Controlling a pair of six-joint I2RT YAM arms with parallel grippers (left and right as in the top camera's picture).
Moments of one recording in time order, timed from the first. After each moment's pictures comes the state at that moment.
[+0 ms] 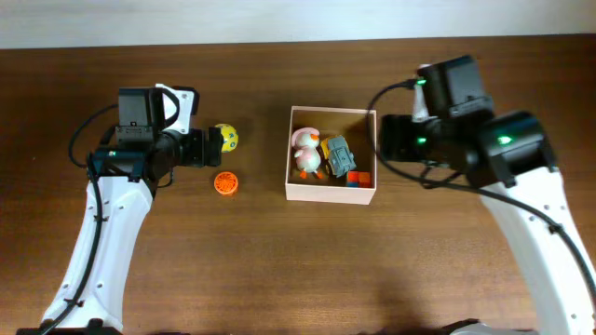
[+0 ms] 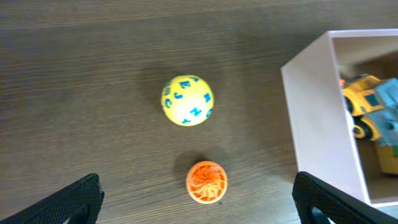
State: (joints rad) left arm -0.03 1.47 1.24 -0.69 0.18 0.06; right arm 0.27 1.46 1.68 -1.26 0.03 0.34
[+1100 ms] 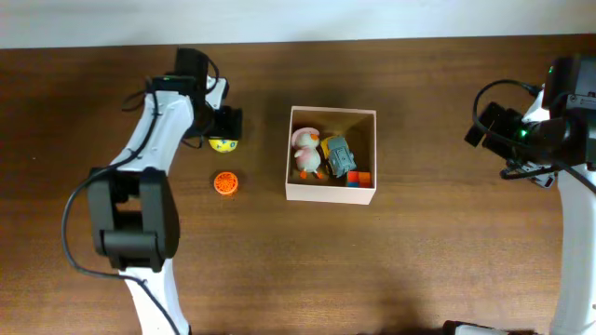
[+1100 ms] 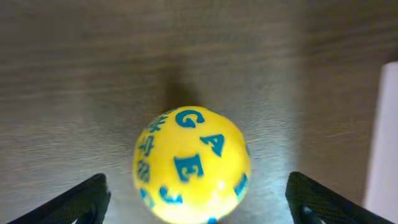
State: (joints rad) left arm -0.09 2.16 1.75 -0.90 0.12 0.02; right arm -0.20 1.46 1.68 -1.35 -0.06 0.40
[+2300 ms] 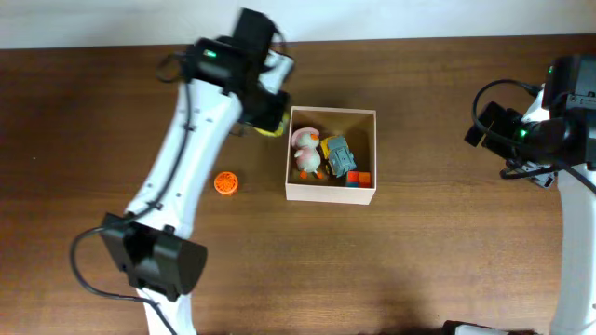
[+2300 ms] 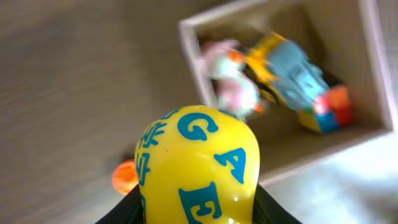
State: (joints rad) left arm -0.41 2.04 2.19 -1.40 0.07 0.01; right arm -0.20 1.46 1.68 -1.35 -0.07 0.40
